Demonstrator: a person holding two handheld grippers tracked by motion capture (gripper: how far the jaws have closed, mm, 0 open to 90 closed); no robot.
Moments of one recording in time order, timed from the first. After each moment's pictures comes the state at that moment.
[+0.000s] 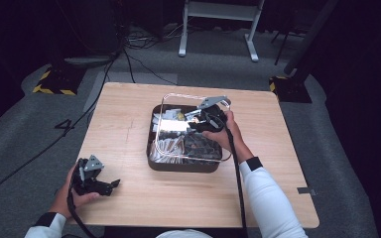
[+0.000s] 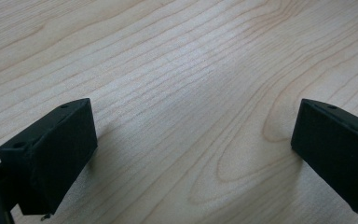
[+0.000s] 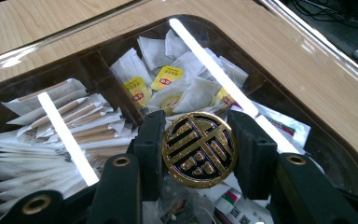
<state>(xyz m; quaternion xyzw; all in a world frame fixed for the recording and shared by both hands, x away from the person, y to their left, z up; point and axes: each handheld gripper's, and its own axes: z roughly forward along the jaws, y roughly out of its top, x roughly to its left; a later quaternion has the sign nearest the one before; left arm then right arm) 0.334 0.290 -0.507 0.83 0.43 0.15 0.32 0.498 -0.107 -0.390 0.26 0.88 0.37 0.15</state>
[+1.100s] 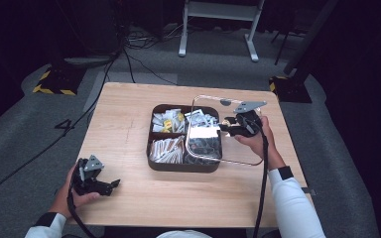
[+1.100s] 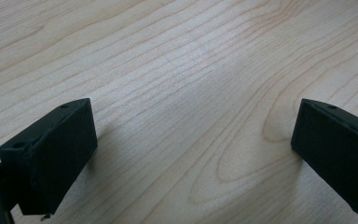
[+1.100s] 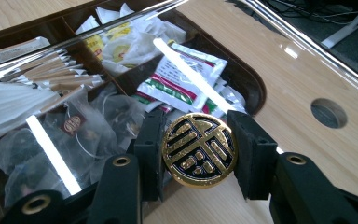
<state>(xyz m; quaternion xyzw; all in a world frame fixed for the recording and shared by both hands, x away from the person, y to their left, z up) 0.334 0.290 -0.507 0.83 0.43 0.15 0.32 0.480 -0.206 -0.382 0.29 0.86 0.38 0.17</state>
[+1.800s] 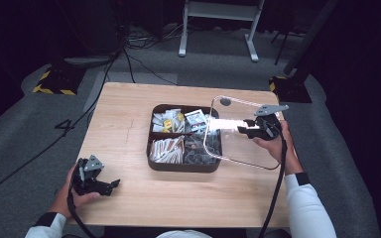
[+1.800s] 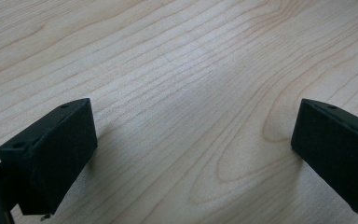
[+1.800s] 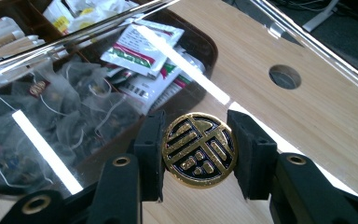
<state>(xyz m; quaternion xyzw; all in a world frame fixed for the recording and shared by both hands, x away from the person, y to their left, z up) 0.334 0.290 -0.507 0.83 0.43 0.15 0.32 0.472 -0.262 -0.384 0.32 0.85 0.37 0.19</state>
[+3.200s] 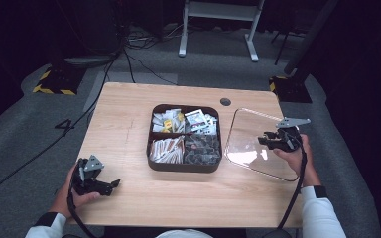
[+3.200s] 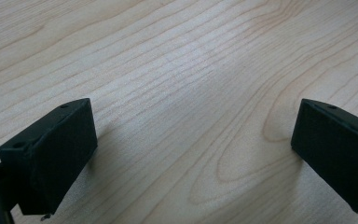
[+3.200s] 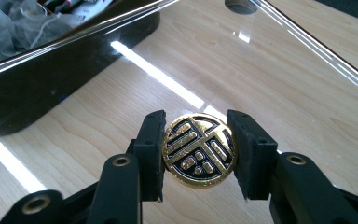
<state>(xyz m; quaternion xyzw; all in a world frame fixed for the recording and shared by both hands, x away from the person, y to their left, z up) 0.334 0.290 -0.507 0.83 0.43 0.15 0.32 0.458 -0.335 -0.420 0.38 0.84 0.35 0.18</state>
